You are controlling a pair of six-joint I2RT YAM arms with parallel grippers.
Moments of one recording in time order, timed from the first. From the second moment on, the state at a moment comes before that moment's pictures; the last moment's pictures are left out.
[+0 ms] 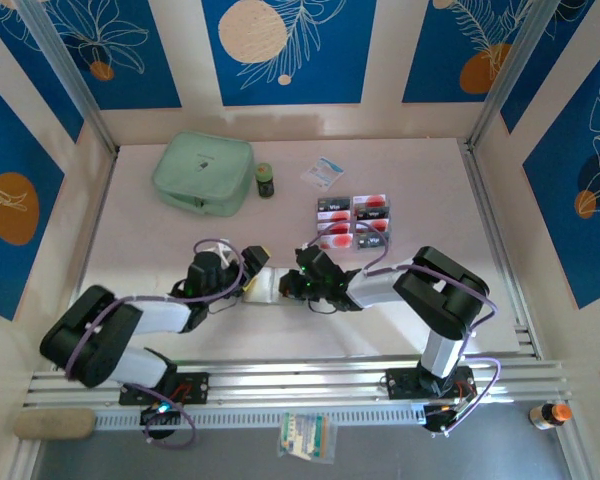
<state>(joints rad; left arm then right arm) -0.53 1.36 0.30 0.61 0.25 -1.19 0.88 1.75 0.70 0.30 -0.16 0.97</state>
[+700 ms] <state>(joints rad) -0.63 1.38 0.62 -0.17 0.08 -0.66 0.88 1.74 0.70 0.30 -0.15 0.97</state>
